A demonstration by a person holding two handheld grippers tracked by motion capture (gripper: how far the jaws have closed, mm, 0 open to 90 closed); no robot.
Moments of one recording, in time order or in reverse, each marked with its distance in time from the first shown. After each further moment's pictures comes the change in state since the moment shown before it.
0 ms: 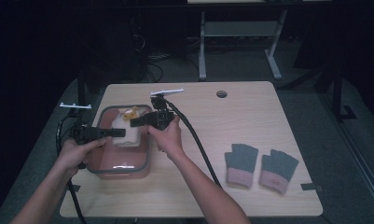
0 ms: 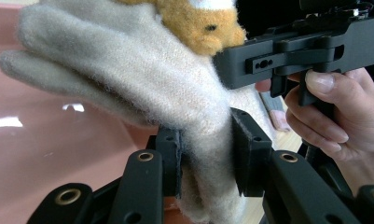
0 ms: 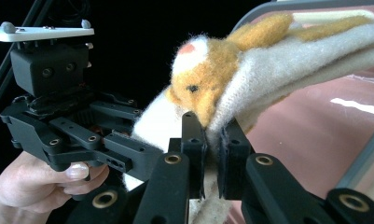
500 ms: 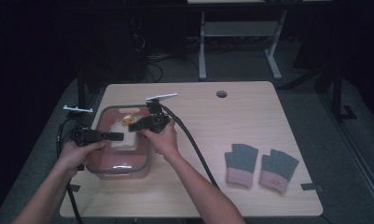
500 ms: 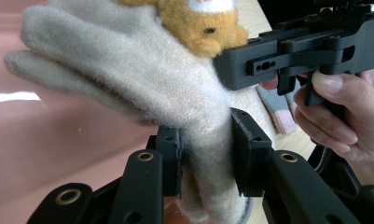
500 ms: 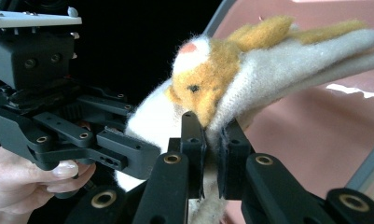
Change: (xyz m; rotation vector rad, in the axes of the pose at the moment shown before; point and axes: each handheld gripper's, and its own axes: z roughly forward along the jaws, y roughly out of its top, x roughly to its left) left arm 0.020 -0.006 0.006 0.058 0.055 -0.045; right arm -0.016 -0.004 0.026 0.054 -0.026 0.015
